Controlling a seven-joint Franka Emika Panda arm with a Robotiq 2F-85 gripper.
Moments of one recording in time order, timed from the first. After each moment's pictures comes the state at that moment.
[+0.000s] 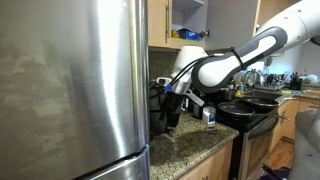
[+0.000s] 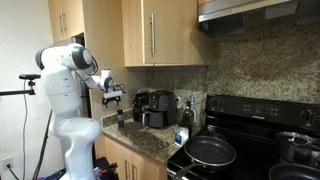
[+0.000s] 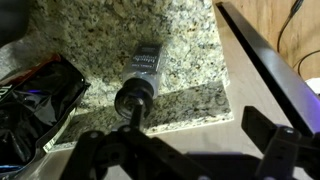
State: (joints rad) arm 0.63 -0.21 0.33 -2.35 0.14 2.49 -0.61
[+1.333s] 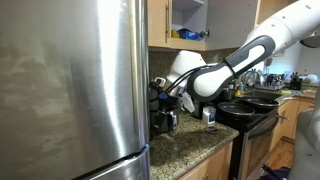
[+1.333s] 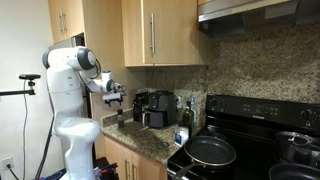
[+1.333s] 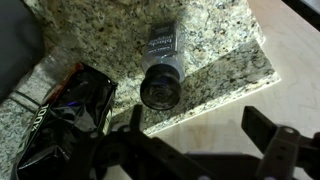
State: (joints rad) arm 0.57 -0.13 0.38 -2.33 0.05 2.66 -0.23
